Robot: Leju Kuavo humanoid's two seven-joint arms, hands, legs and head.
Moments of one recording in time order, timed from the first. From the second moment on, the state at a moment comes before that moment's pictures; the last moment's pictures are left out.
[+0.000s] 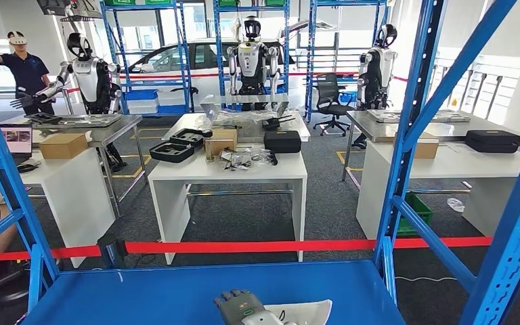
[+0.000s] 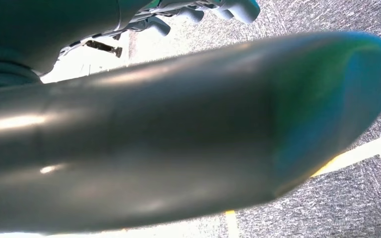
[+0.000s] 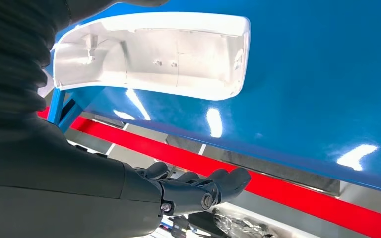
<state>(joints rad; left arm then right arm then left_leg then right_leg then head) -0.19 -0.12 0.27 -0.18 -1.08 -0.07 0.31 -0.87 0.28 0.99 -0.40 0.97 0.18 -0.11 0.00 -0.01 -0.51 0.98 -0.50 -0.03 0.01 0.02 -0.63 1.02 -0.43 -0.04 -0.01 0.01</state>
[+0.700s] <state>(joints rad) -0.18 -0.12 0.28 -0.17 -1.09 -0.05 0.32 -0.81 0.21 1.17 -0.34 1.02 0.35 0.10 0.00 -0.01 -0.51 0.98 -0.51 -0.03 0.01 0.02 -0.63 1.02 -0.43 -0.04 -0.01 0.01</state>
